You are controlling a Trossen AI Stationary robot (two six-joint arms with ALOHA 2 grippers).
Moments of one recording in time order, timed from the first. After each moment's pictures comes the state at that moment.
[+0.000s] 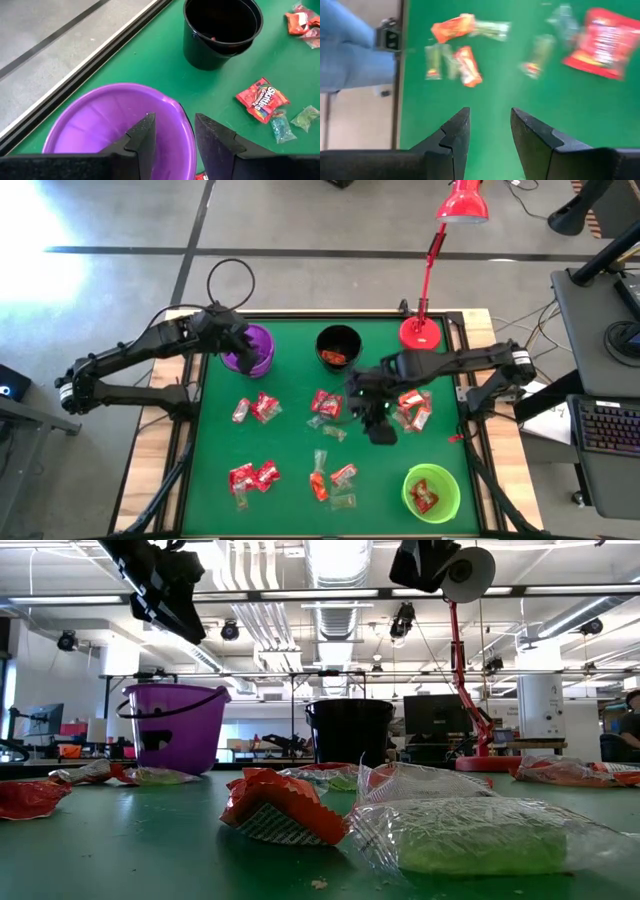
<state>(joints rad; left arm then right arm) 0.45 0.98 1.00 -0.80 -0.12 -0.17 0.10 1.67 1.62 -1.12 -0.38 0.09</state>
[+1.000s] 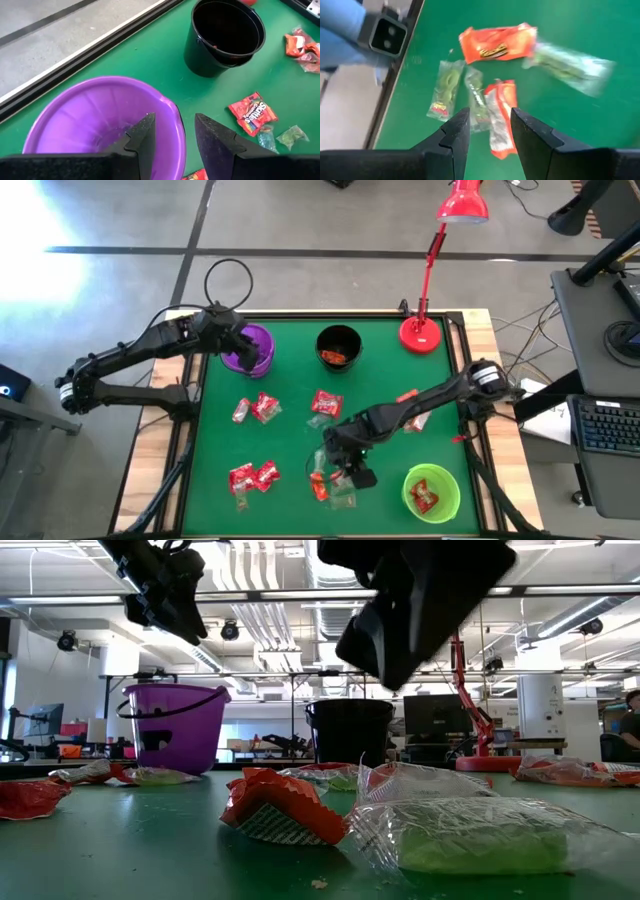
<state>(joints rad) 0.45 0.98 1.00 -0.80 -0.12 -0.33 0.28 1.93 1.40 -0.54 -0.39 0.06</state>
